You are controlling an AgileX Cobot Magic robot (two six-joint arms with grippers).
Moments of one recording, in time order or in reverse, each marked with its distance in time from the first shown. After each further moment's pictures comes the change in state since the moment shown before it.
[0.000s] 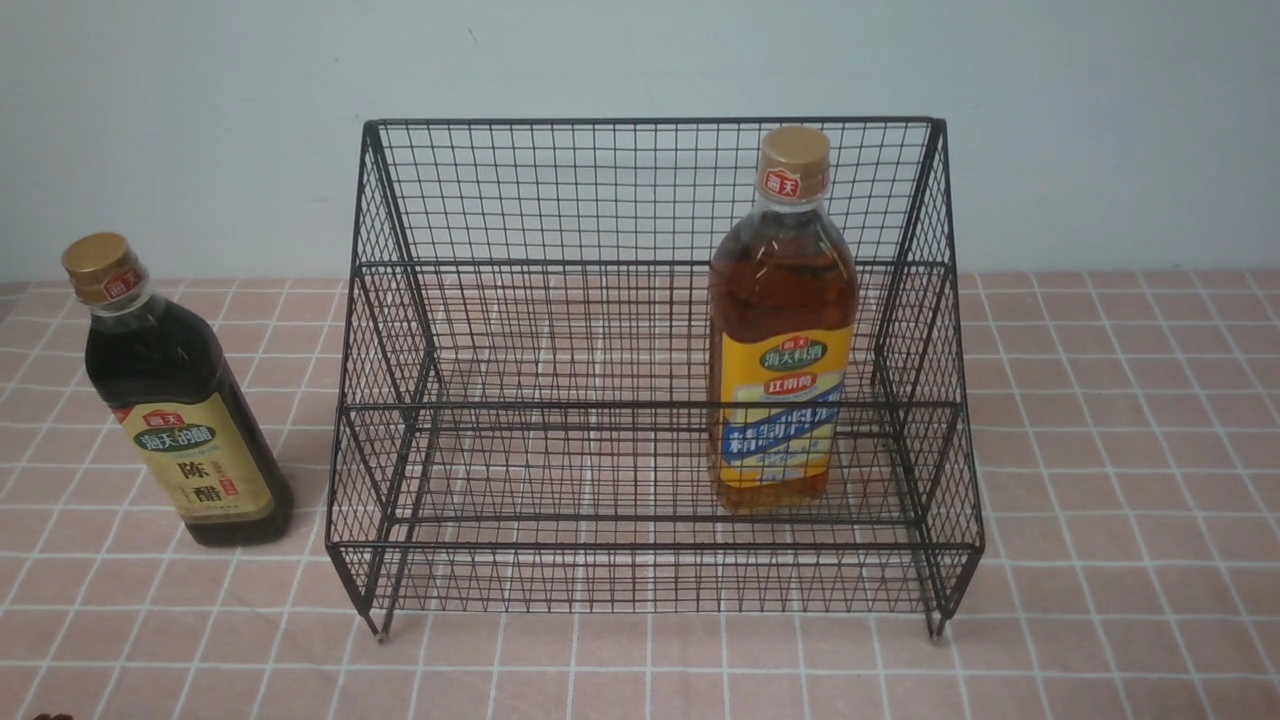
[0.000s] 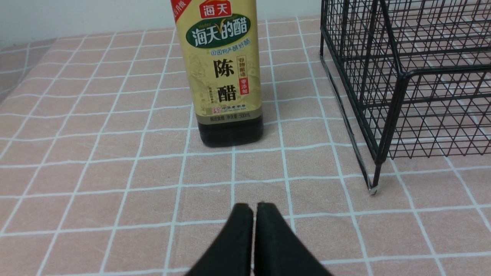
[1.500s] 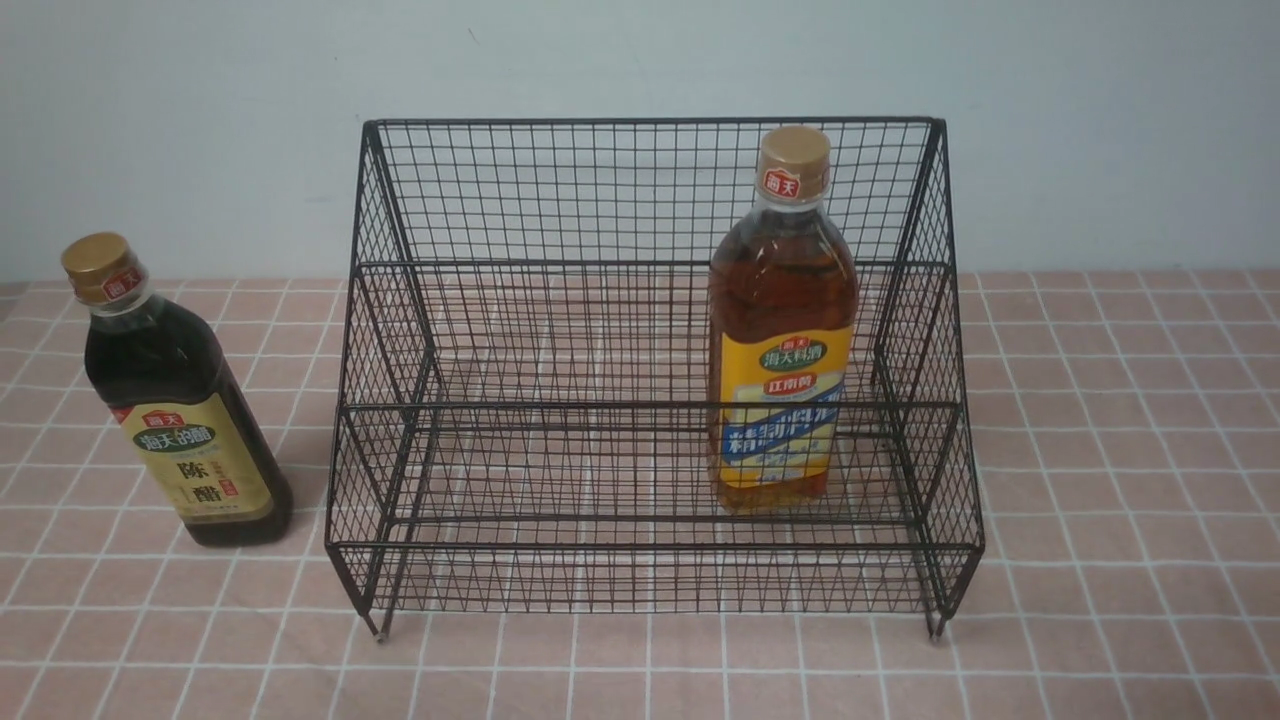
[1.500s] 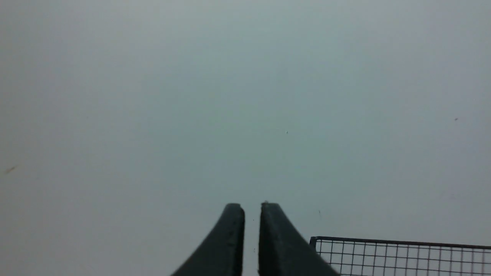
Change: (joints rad) right arm 0.000 0.000 0.000 0.000 0.000 0.000; left arm 0.000 0.556 -0.294 -0.131 -0.885 0.010
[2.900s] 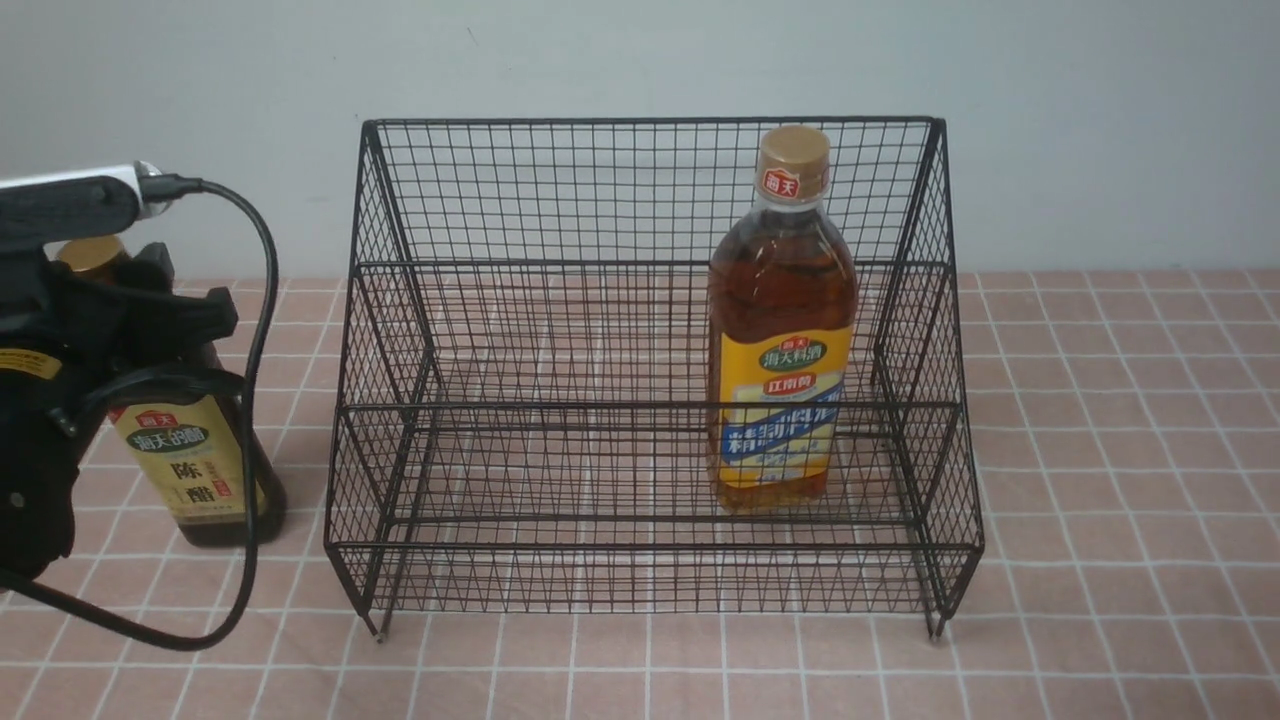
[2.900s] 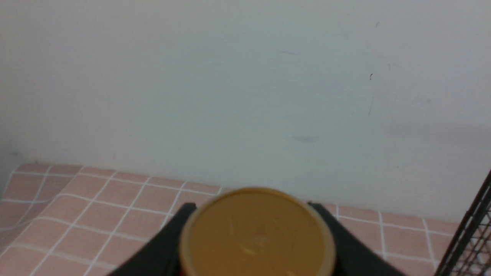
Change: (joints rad) right arm 0.000 0.000 0.000 -0.001 0.000 0.000; left arm -0.001 0.874 -0.330 -0.374 -0.105 0.279
